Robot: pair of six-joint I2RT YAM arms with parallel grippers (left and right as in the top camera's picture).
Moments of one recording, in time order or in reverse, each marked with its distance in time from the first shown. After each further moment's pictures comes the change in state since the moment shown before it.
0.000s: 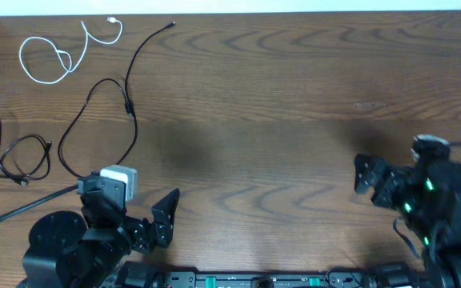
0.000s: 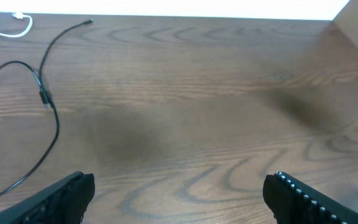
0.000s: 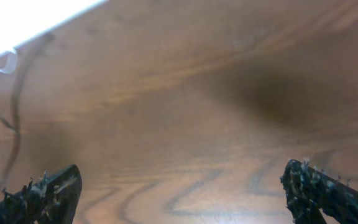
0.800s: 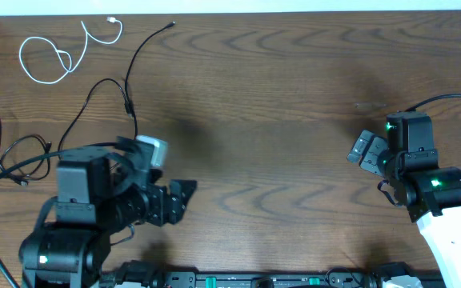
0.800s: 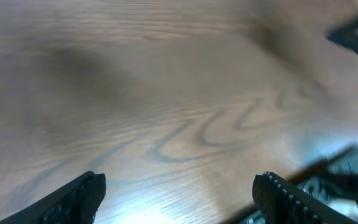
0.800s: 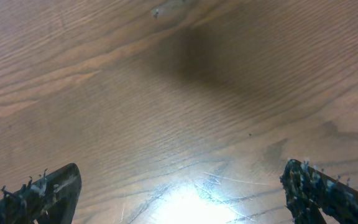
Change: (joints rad) left arm 0.082 0.270 0.000 -0.080 0.256 0.137; right arm 0.000 0.400 -0.001 0.084 0.214 0.053
